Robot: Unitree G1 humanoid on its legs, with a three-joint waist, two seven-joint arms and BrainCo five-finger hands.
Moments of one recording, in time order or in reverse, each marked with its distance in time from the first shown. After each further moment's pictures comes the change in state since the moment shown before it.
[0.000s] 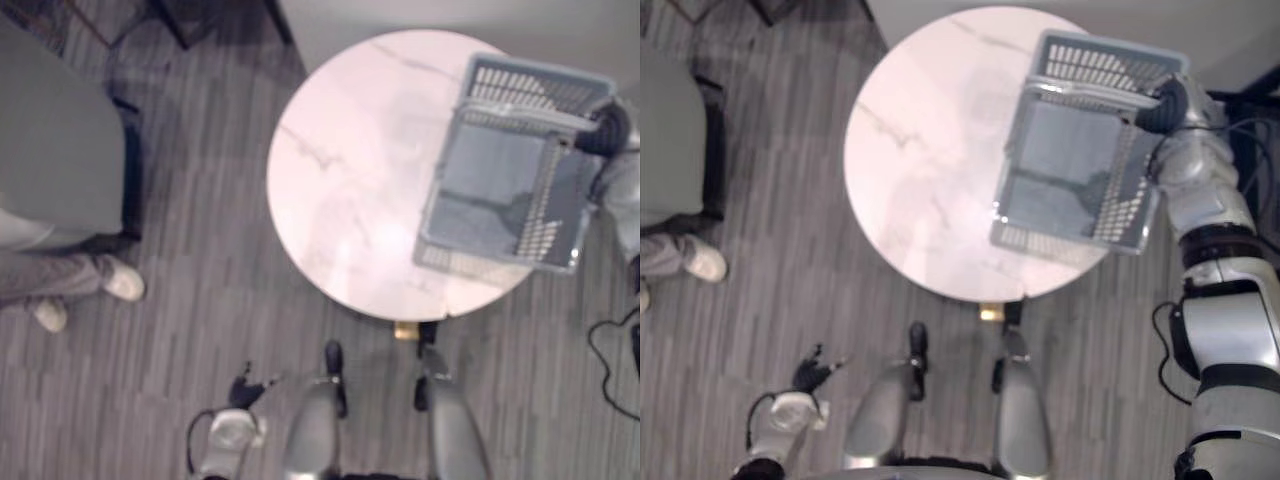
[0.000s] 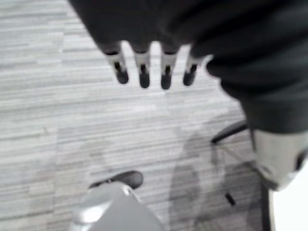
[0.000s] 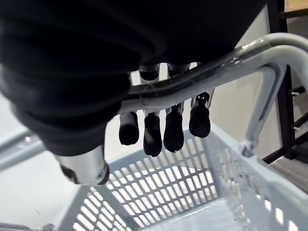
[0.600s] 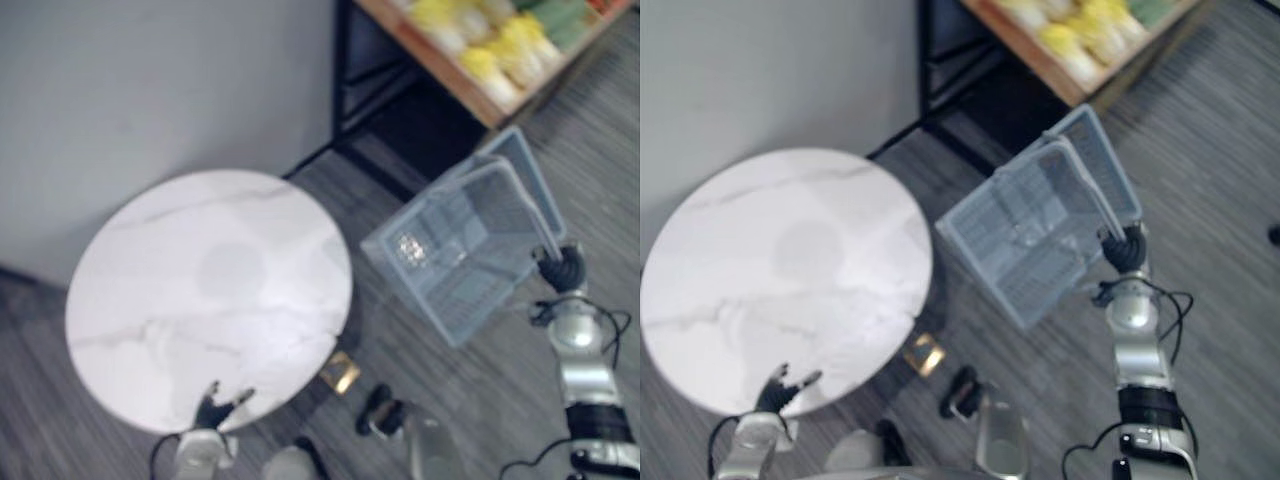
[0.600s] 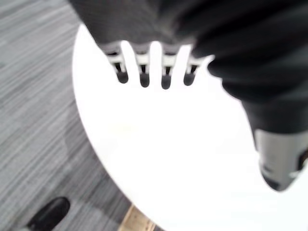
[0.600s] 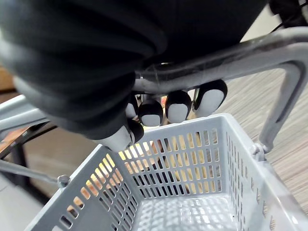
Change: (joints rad) left arm 0.085 0.072 0.113 -0.031 0.060 0.051 -0.066; right arm 0.753 0.411 -0.443 -0.529 0.041 0.010 -0.068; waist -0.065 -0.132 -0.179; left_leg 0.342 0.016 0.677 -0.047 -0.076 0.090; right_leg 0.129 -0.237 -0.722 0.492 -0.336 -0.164
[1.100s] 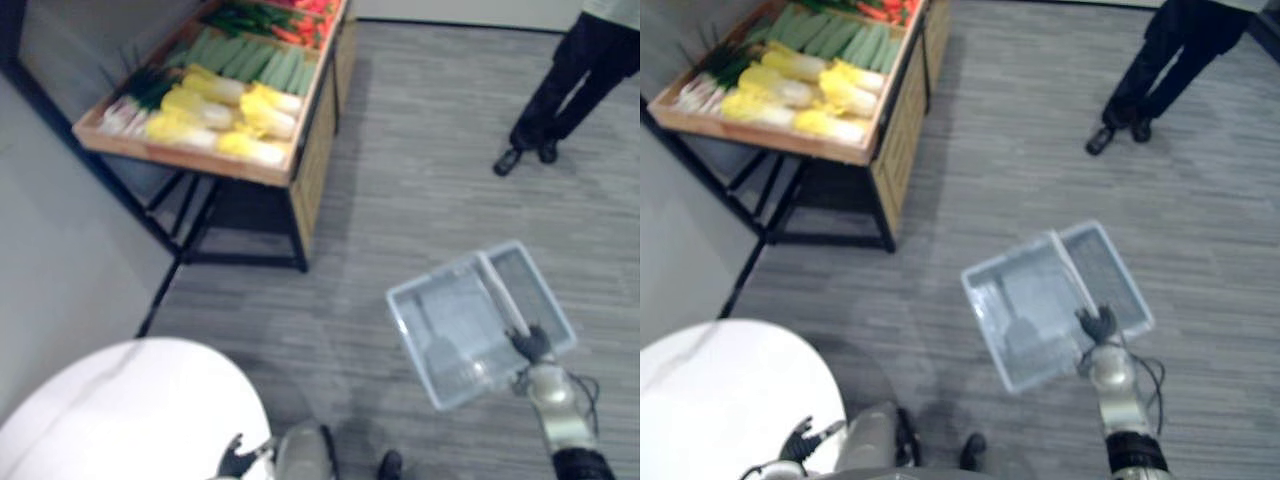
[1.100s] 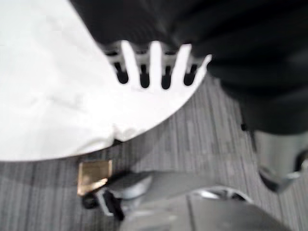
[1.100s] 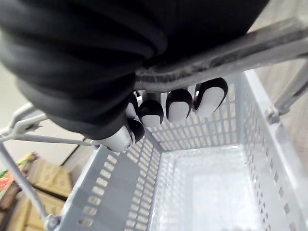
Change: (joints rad) left arm 0.133 -0.101 -0.034 0.052 -0.020 0.000 -0.001; right arm 0.193 0.085 0.035 0.333 -0.017 0.045 0.030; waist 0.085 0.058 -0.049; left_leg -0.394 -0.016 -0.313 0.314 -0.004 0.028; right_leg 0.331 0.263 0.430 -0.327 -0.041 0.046
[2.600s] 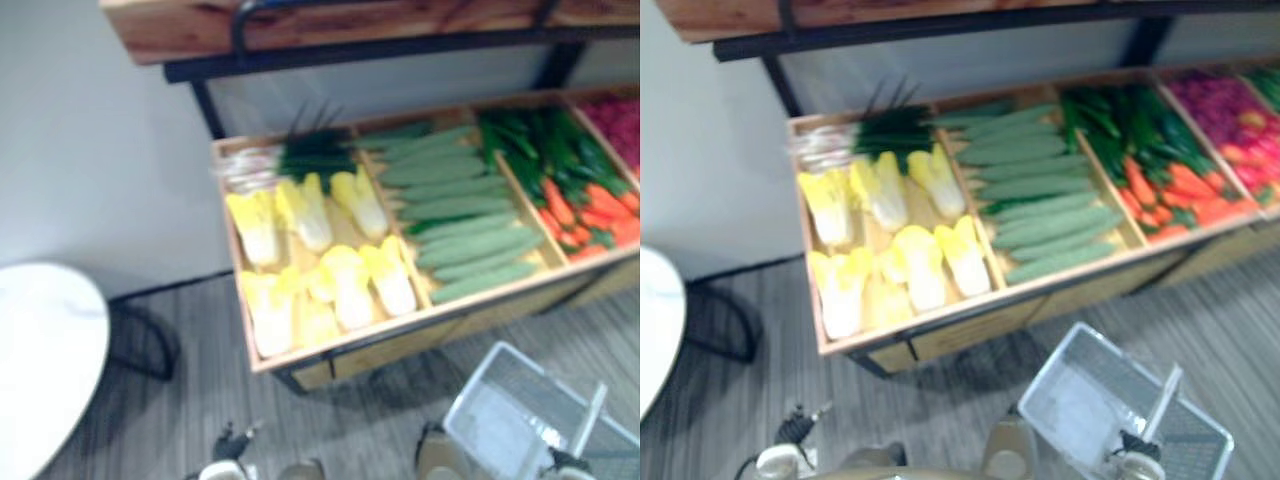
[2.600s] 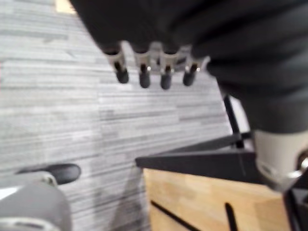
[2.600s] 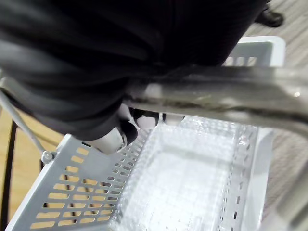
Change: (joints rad) left arm -0.109 0.028 0.114 0.019 -0.157 0.016 0.062; right arm 0.039 0.108 -0.420 0.473 0.161 0.016 -0.020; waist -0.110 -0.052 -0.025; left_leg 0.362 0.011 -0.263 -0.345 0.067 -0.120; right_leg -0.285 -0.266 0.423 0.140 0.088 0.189
